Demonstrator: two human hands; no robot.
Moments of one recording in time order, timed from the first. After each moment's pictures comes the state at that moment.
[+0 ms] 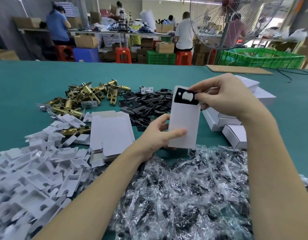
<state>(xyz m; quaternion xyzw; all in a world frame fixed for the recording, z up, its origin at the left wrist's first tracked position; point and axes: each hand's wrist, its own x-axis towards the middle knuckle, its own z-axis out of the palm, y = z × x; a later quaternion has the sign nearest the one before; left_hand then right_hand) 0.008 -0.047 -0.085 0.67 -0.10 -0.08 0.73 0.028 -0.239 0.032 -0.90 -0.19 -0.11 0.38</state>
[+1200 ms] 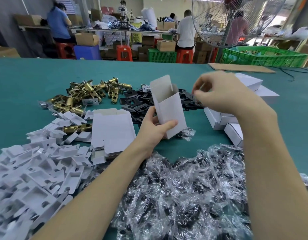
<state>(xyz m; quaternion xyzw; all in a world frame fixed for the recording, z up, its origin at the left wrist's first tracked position) 0.013 -0.048 -0.088 0.65 -0.01 0.04 0.76 0.028 -0.222 0.043 -0.96 -0.16 -0.09 0.21</state>
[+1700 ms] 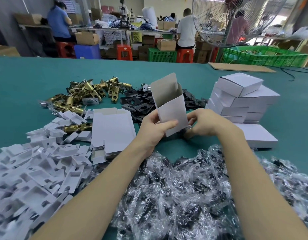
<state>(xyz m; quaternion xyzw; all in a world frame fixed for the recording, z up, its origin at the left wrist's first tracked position) 0.014 -0.050 -0.088 0.64 0.00 0.05 0.77 0.060 -0.222 -0.039 -0.97 -0.13 0.10 0.19</state>
